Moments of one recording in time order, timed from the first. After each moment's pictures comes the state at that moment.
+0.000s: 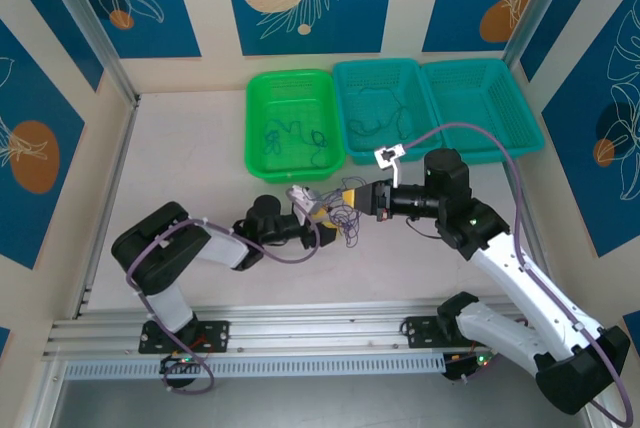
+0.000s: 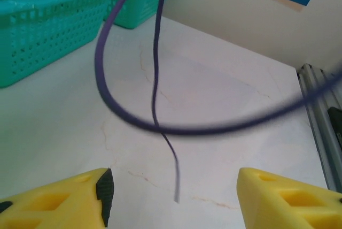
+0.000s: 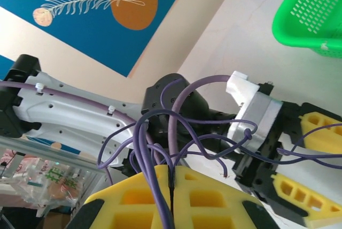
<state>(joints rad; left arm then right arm) -0.78 1.72 0.52 1.00 0.46 -0.16 0.51 0.89 0.87 -0.32 -0.75 0.63</state>
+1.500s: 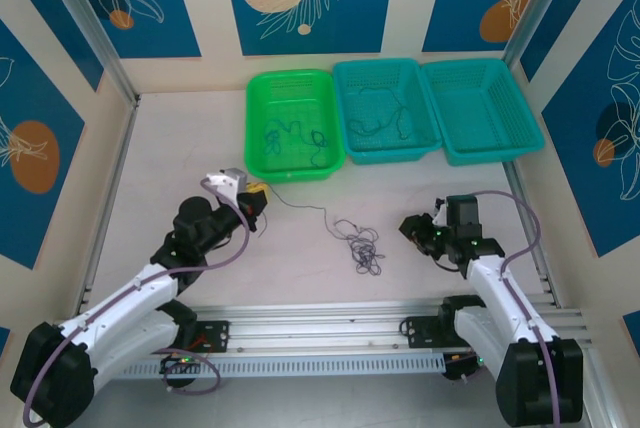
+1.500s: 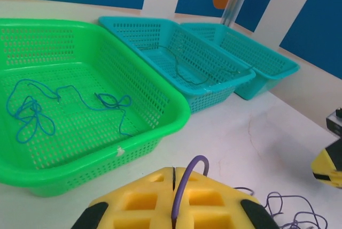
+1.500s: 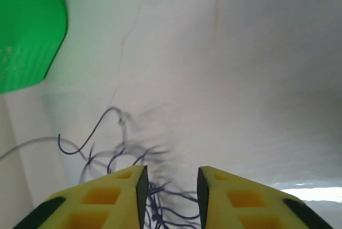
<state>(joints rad) -0.53 0.85 0.38 0.35 0.17 -0.27 0.06 0.83 0.40 -0.47 -0.42 0.77</state>
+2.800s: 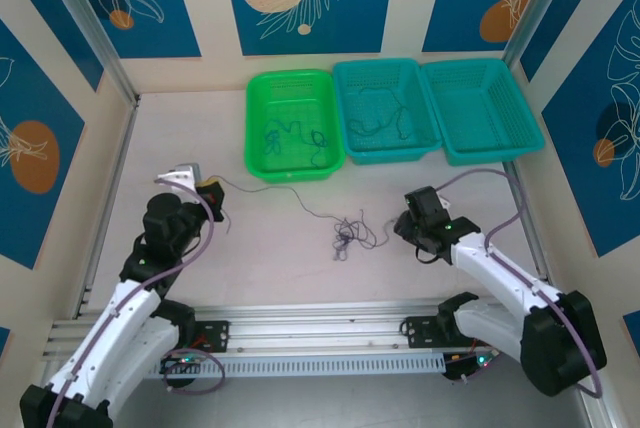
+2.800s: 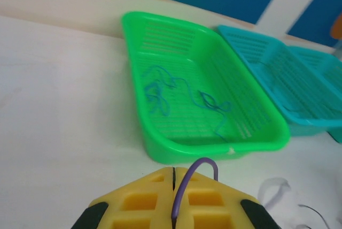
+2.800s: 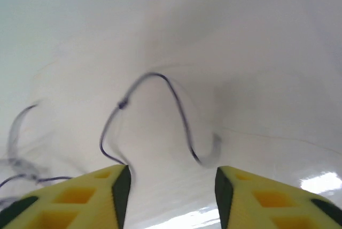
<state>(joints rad) -0.30 0.66 0.47 -0.06 0.05 -0.37 0.46 1.01 0.54 -0.56 0.17 0.82</state>
